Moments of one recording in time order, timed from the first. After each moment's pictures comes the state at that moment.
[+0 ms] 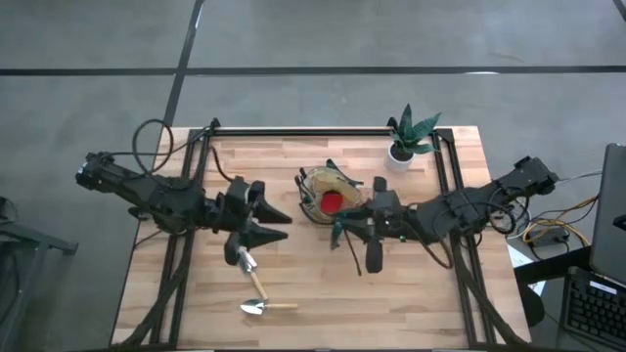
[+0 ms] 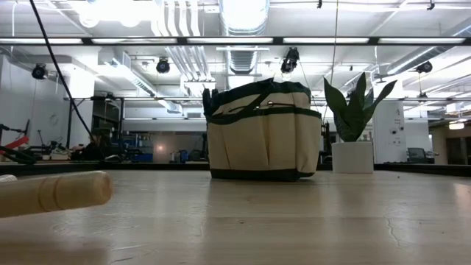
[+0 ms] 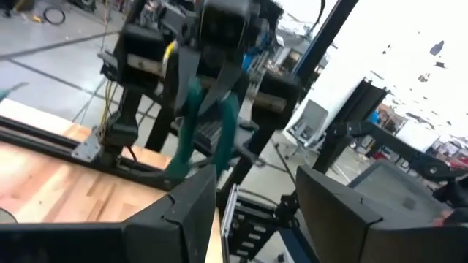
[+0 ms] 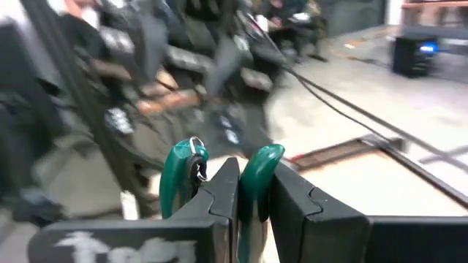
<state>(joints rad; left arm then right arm) -0.39 1.15 1.29 -0.10 -0.23 -0.51 0.45 1.40 1.45 -0.18 0.59 0.33</state>
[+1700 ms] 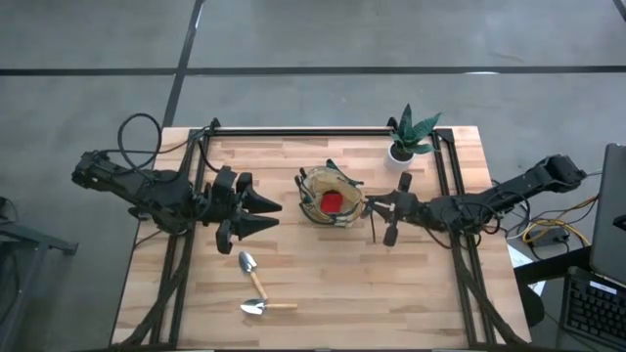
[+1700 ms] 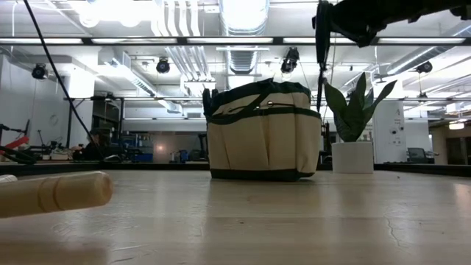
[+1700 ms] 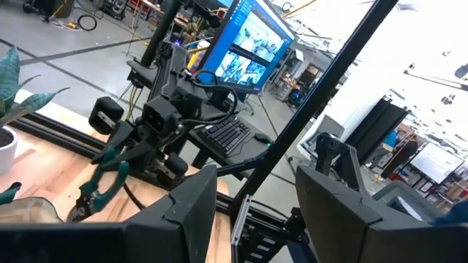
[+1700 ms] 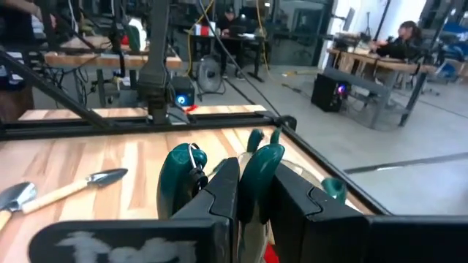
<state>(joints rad) -0.39 1.08 1.29 -0.17 -0.31 -0.56 0.31 0.98 0.48 0.41 0.64 0.00</state>
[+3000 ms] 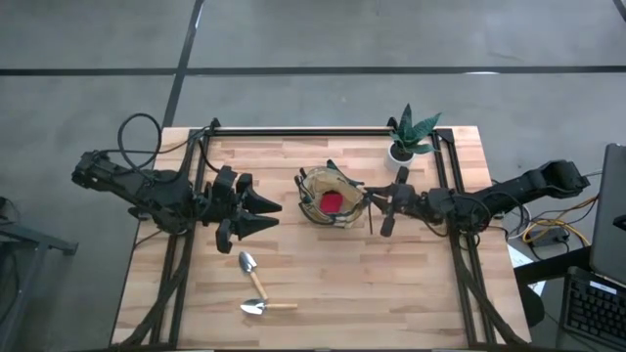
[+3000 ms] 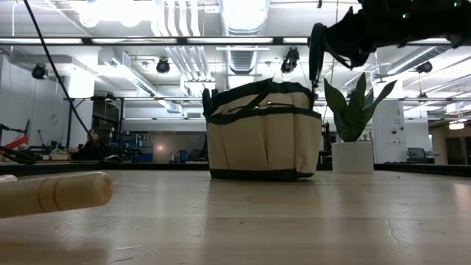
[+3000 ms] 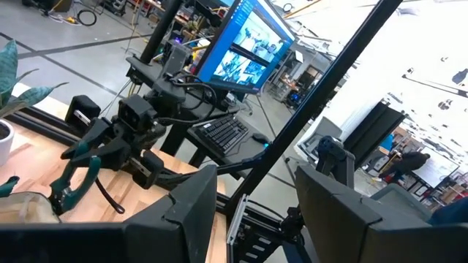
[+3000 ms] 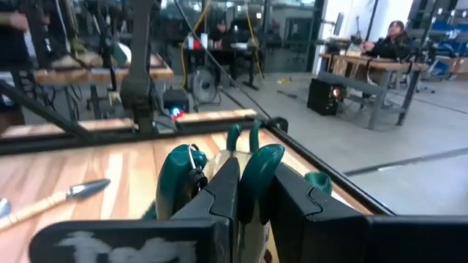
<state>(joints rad) -0.39 1.08 1.29 -0.17 -0.31 -0.58 0.17 1.01 0.36 0.62 0.52 0.01</state>
